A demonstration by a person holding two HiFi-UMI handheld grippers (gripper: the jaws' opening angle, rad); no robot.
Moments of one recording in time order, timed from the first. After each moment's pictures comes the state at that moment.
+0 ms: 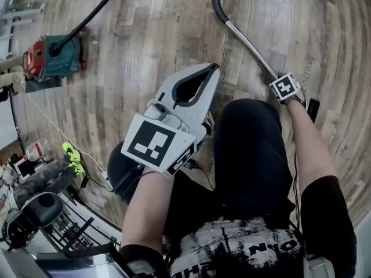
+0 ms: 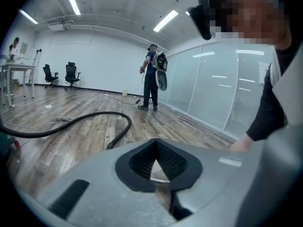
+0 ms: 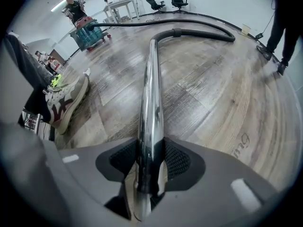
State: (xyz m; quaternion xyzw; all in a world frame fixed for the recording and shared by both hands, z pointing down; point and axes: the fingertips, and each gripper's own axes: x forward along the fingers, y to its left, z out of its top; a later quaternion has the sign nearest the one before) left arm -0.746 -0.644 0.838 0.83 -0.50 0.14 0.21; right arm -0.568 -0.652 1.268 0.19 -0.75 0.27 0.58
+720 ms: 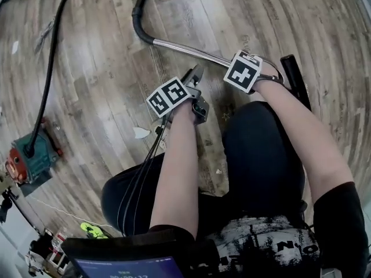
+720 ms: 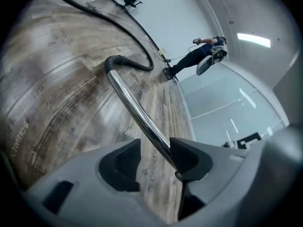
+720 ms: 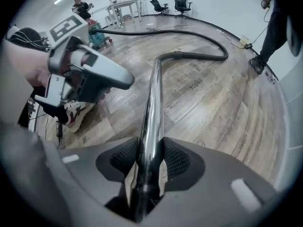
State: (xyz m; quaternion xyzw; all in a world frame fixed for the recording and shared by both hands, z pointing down) left arm -0.642 -0.729 1.125 0.67 -0.42 0.02 0.62; right arm -0.537 -0.701 1.133 0.21 -0.74 0.22 0.60
